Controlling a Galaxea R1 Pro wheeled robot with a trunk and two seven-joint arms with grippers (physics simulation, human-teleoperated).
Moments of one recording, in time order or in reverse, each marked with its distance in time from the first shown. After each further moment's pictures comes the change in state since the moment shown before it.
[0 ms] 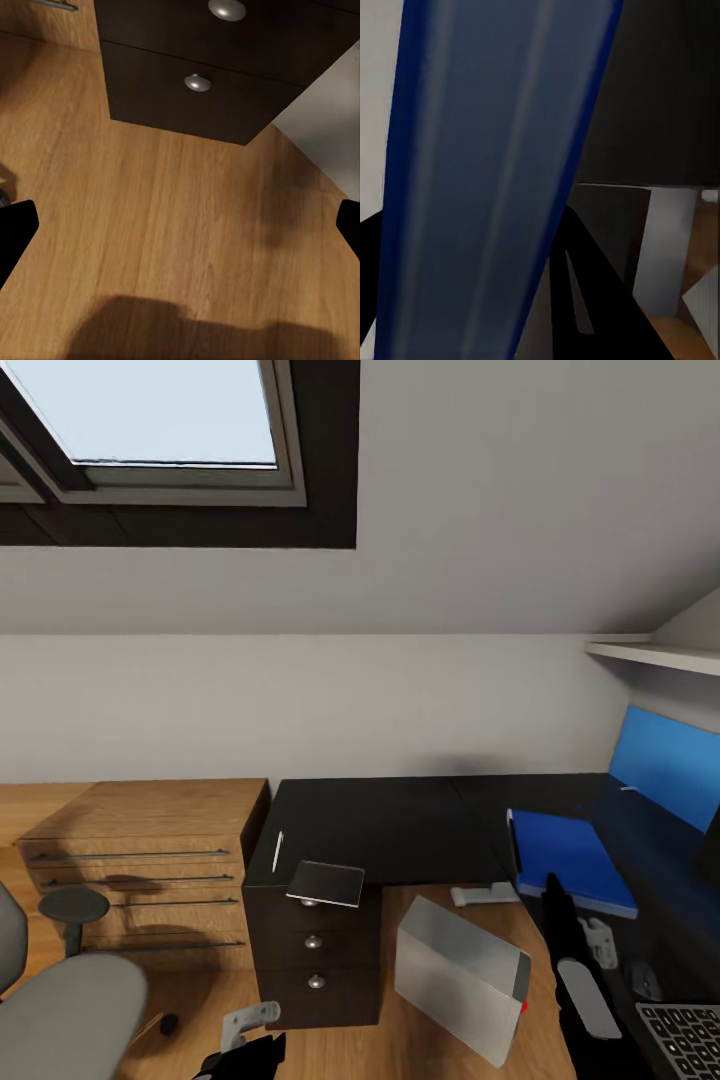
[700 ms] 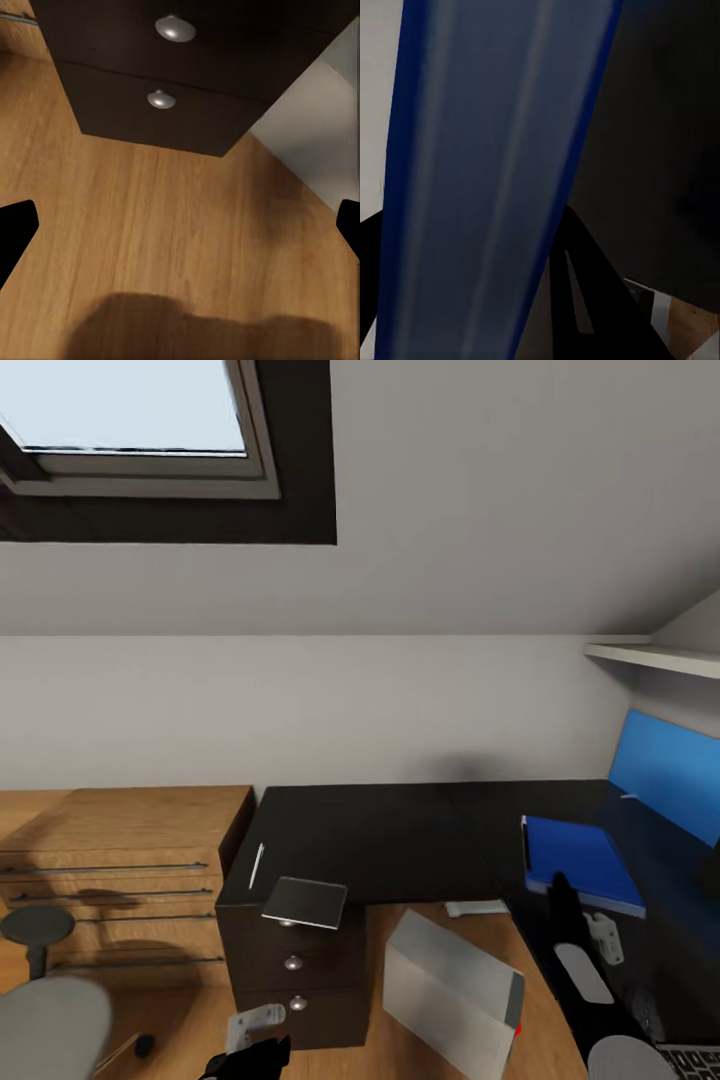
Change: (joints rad) left arm 0.000 0.001 -0.028 0.000 0.002 -0.003 0.002; right arm -0.123 -0.057 -0.002 0.221 0.004 -0.105 0.001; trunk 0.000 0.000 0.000
